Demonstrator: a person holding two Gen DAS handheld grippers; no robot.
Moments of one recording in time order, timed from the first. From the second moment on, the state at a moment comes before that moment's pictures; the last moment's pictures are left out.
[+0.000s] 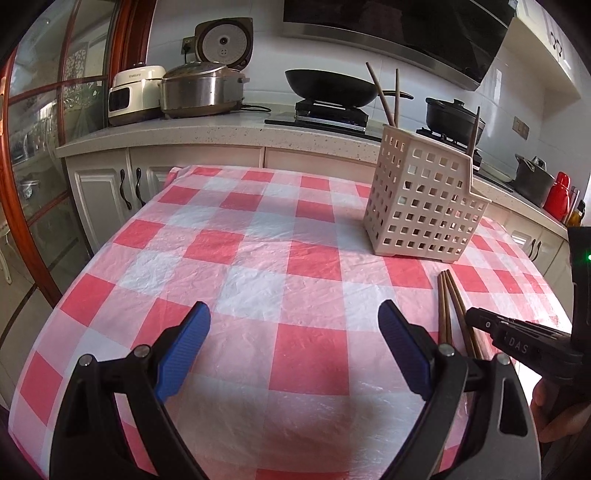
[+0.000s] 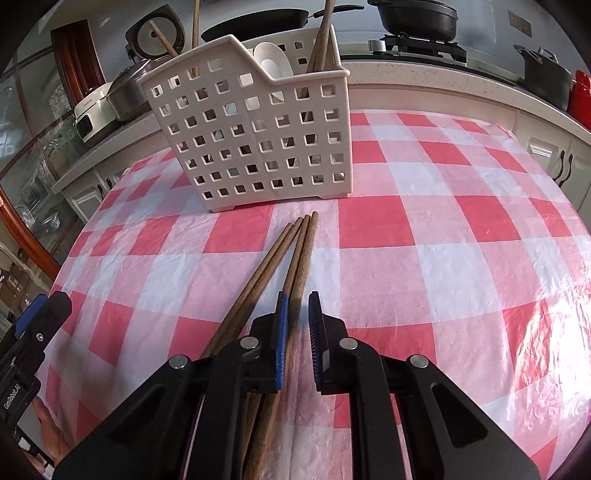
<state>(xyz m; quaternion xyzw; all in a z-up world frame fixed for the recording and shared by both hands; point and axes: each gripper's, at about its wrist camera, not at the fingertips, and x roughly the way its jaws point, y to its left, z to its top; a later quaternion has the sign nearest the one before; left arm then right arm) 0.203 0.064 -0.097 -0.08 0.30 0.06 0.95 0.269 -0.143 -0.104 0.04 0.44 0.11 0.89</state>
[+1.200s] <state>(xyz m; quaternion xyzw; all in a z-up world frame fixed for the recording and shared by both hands) 0.283 -0.035 -0.118 0.05 0.40 -0.02 0.91 0.264 -0.206 -0.108 0.06 0.44 0.10 0.89</state>
